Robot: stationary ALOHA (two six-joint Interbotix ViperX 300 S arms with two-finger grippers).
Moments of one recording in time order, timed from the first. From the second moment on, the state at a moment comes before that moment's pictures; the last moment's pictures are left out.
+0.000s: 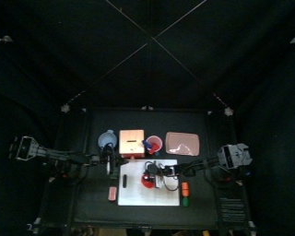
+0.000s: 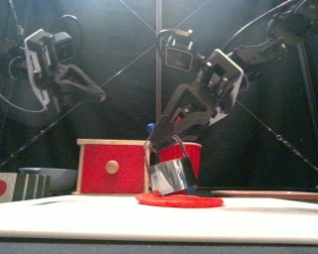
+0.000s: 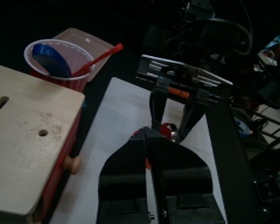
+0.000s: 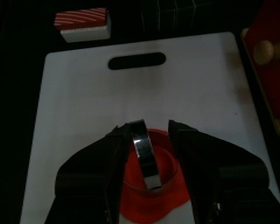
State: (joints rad) left arm -0.02 -0.42 1.16 -0.20 -0.53 -0.21; right arm 0.10 0.12 0.66 0.12 -0.20 0.03
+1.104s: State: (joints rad) left arm -0.14 -0.25 1.11 -0.04 -0.53 -0.20; right arm 0.13 -0.11 0.88 0.12 -0.22 0.03
